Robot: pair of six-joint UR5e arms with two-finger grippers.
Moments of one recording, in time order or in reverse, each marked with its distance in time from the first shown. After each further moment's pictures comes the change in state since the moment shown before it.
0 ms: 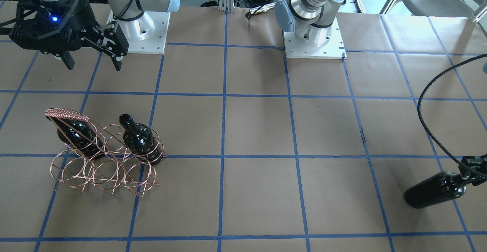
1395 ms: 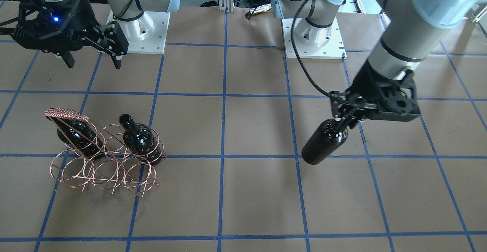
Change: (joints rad) left arm -0.491 0.373 -0.317 -0.079 -0.003 -0.551; right arm -0.003 -0.008 0.014 0.009 -0.011 -0.002
